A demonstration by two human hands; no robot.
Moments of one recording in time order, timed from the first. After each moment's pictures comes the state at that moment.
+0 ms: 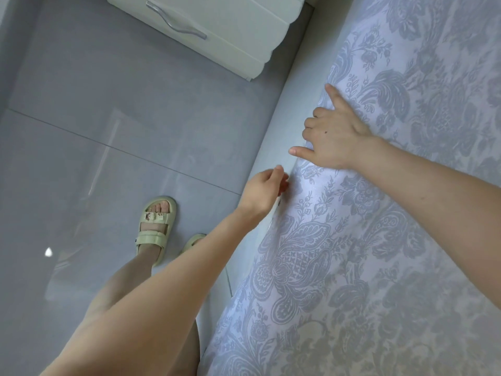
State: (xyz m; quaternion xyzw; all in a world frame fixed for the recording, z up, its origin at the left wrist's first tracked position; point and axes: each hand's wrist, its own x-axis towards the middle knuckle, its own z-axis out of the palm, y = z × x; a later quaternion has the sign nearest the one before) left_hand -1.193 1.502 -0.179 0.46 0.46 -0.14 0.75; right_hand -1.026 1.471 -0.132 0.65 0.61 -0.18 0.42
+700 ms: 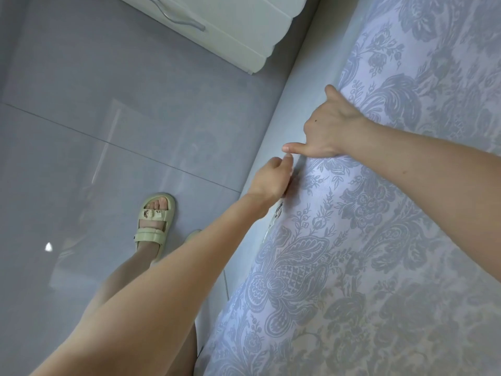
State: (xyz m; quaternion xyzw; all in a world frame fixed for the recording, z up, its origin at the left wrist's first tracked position) left_hand -1.153 1.512 -0.190 0.46 0.46 -0.20 0.74; right_hand -1.009 1.505 -0.145 0.60 0.58 -0.25 0.50
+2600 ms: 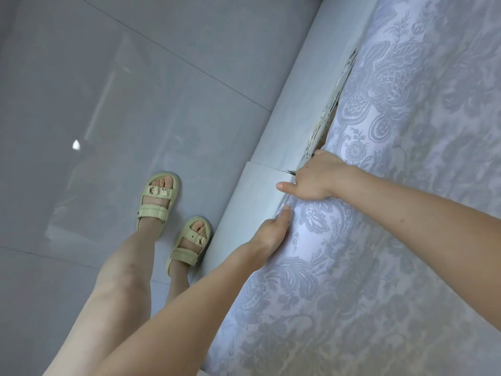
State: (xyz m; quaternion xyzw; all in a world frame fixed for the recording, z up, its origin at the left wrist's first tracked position) left_hand -1.538 1.337 -0.178 0.33 0.43 -0.35 0.76; right_hand -1.383 1.363 -0.126 0.59 0.50 -0.44 0.45
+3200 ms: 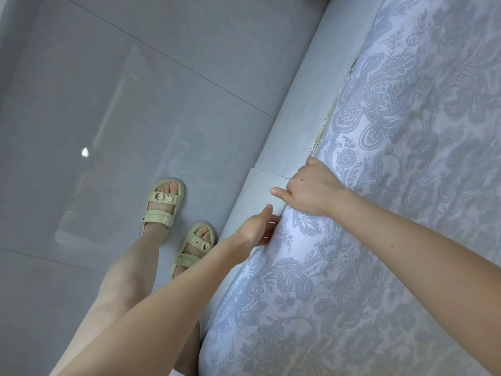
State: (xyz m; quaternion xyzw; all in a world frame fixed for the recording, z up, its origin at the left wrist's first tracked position) left_hand -1.548 1.369 -0.195 0.28 0.42 -0.32 0.80; right_hand -1.395 1.347 -0.143 0.65 0.57 -0.34 0.37
